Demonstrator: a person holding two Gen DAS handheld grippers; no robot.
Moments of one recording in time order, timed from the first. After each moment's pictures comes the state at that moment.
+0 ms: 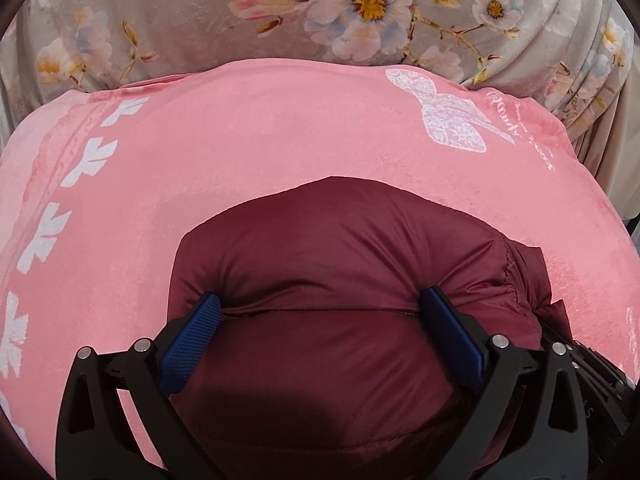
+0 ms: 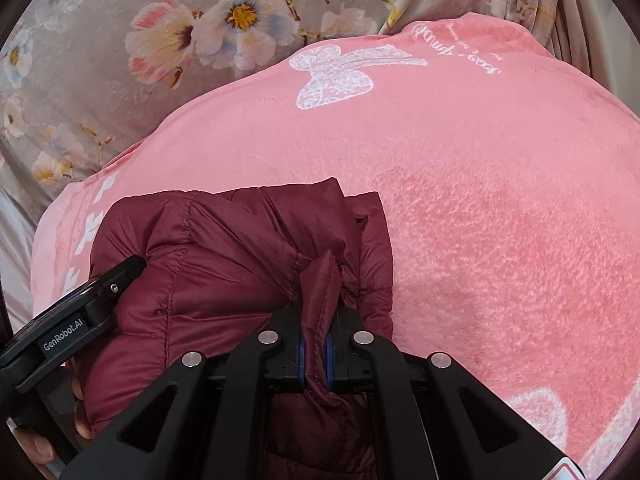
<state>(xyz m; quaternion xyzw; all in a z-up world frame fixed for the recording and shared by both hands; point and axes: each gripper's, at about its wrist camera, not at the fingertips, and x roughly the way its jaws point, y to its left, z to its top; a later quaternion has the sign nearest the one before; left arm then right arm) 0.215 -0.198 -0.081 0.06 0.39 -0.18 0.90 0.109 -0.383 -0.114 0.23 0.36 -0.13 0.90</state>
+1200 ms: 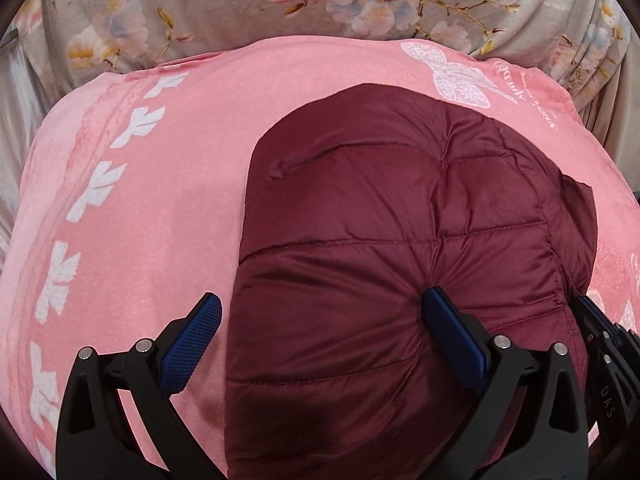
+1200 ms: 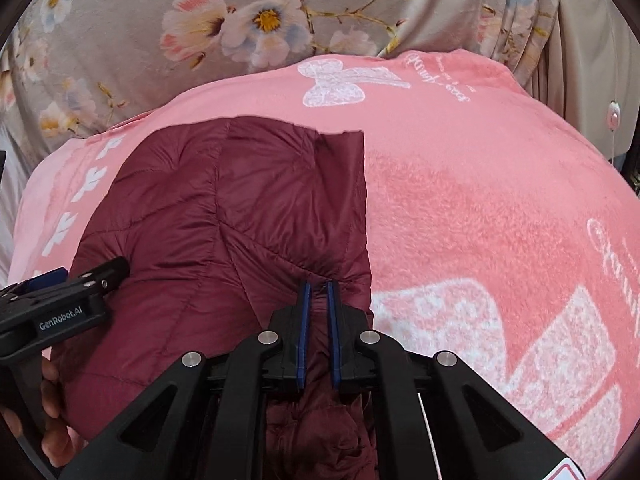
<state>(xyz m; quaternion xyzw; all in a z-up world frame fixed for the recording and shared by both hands) 0.145 -0.154 -0.084 0.09 0.42 -0.14 0.89 0.030 -0.325 -0.094 0.15 0.37 -0.17 0.90</state>
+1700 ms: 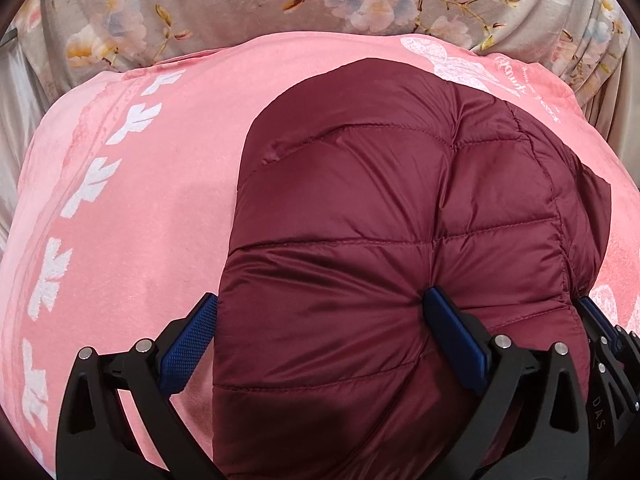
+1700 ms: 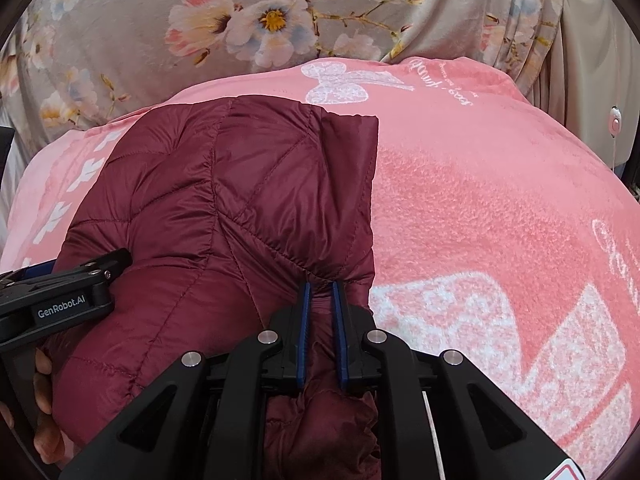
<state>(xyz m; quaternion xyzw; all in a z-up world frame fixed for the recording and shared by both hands) 0.143 -0.160 -0.098 0.10 0.41 -0.14 0.89 0.032 -0.315 -0.111 0.13 0.35 -0.18 0.91</state>
